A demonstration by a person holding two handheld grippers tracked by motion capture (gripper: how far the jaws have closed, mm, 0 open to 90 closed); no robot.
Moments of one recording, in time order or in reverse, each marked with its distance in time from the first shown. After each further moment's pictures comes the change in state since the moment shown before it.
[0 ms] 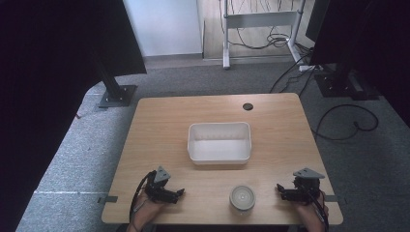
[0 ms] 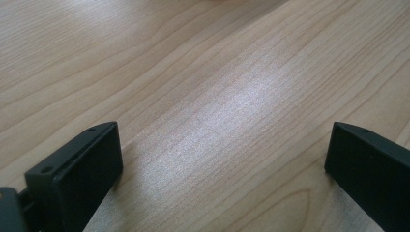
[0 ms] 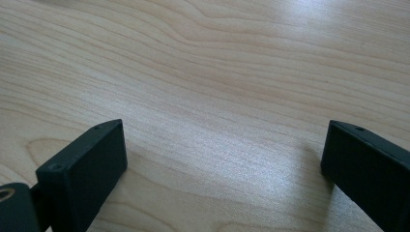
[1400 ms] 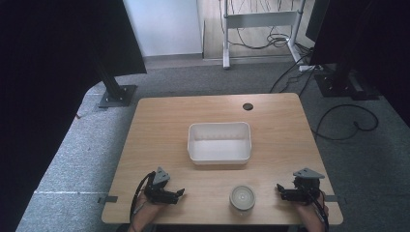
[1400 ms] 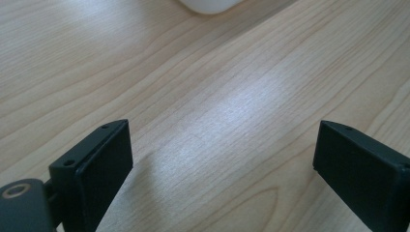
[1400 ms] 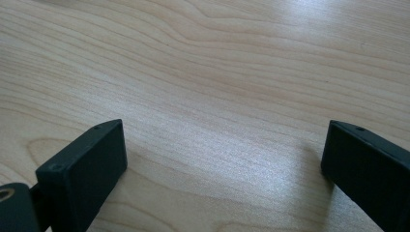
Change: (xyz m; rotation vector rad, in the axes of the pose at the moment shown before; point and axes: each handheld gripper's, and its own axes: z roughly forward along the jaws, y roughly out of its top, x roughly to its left) left arm -0.010 0.004 -0.013 -0.026 0.000 -0.006; right arm 0.000 0.000 0.000 0.000 0.000 -0.001
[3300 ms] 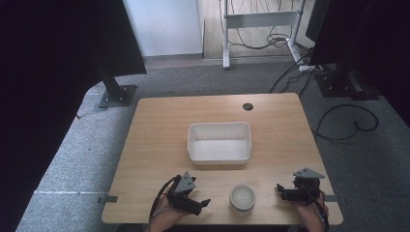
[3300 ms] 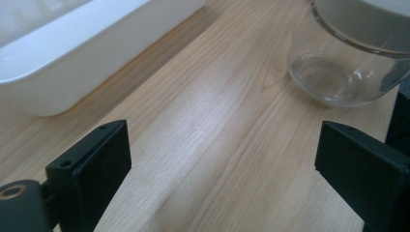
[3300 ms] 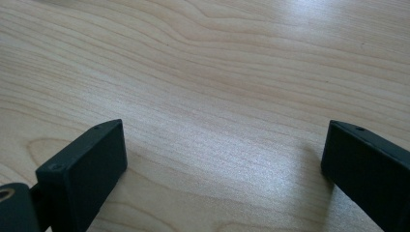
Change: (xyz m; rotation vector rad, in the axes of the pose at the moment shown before) left arm -0.077 0.045 0.005 -0.073 -0.213 0.157; right arm 0.000 0.000 0.000 0.000 0.000 0.000
